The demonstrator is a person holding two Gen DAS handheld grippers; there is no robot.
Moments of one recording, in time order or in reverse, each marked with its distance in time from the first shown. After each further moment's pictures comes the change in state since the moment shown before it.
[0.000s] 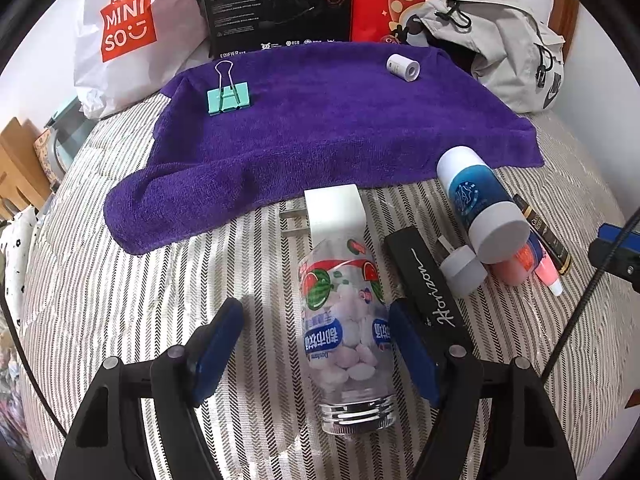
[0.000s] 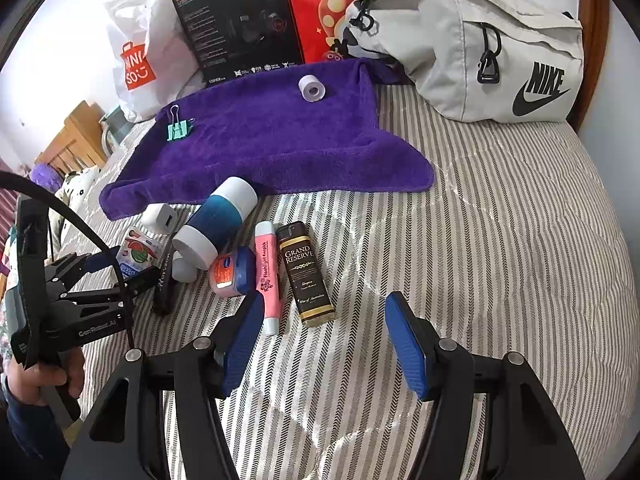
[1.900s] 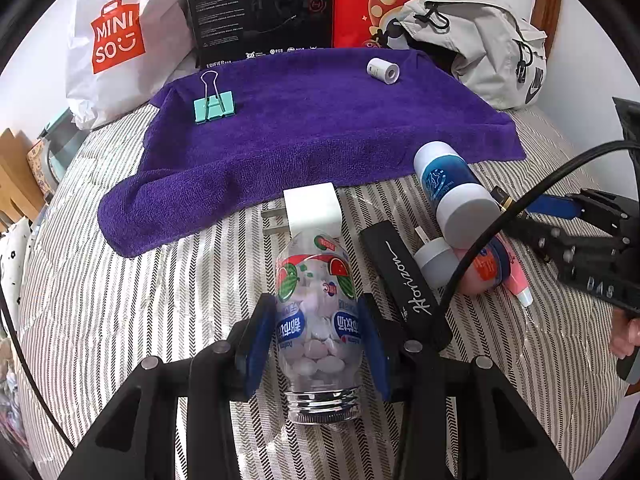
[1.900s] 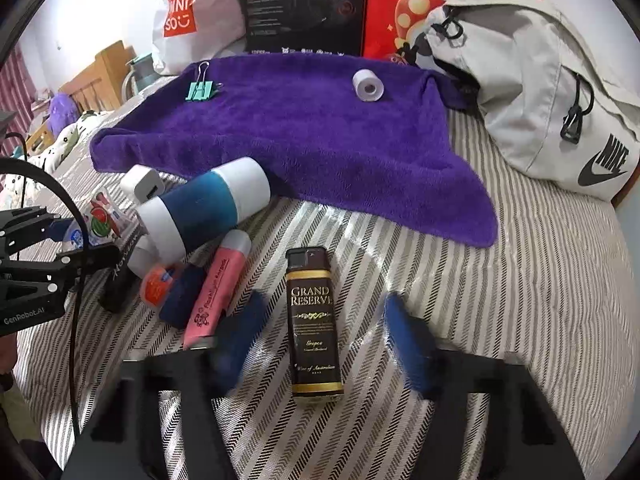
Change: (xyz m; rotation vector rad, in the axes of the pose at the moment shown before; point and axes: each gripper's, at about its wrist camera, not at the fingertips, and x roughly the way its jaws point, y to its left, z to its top) left arm -0.008 -0.007 -0.005 0.034 -0.025 -0.023; right arm 0.054 0.021 0.013 -0.268 -0.037 0.002
